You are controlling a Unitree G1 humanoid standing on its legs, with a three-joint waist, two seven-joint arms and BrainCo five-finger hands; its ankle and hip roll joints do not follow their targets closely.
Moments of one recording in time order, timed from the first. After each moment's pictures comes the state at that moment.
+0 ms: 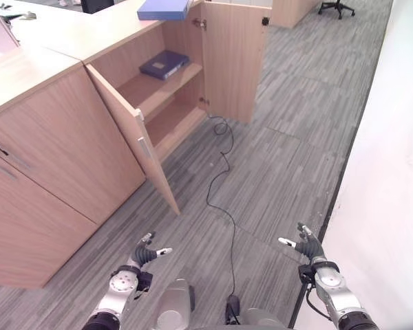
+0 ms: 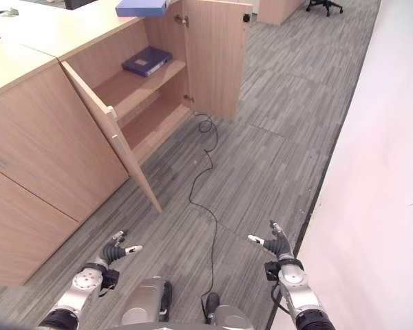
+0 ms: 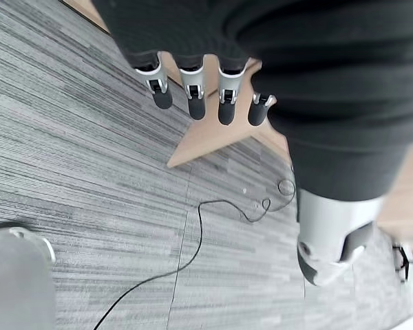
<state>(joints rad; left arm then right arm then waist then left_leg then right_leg) -0.04 0.33 -0.20 0.73 -0.11 -0.11 0.03 -0.02 -0.36 0.12 0.61 0.14 -0.07 -0.12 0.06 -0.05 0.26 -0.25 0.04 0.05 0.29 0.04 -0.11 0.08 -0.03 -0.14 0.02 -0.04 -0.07</state>
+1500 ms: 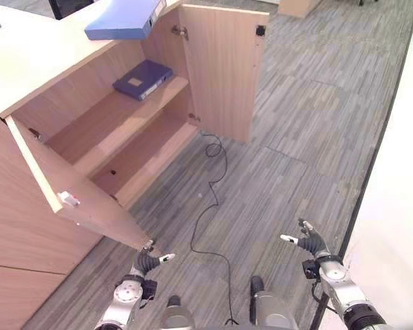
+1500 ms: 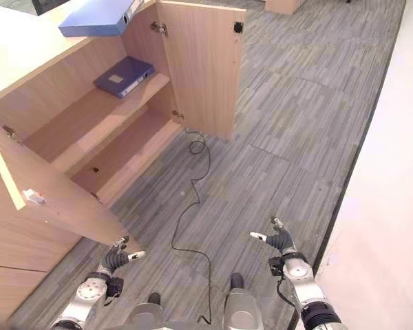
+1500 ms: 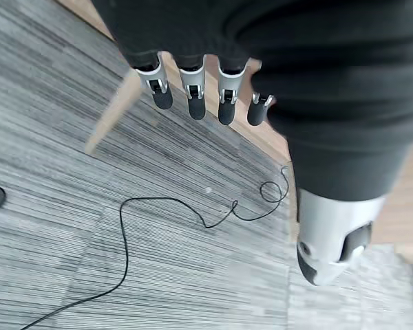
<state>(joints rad) 0.04 0.29 -0.16 0.69 -0.10 -0.12 0.07 -0.06 -0.41 0.17 0.63 0.14 -0.06 -0.08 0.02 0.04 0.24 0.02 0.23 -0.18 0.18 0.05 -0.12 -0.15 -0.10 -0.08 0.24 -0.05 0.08</state>
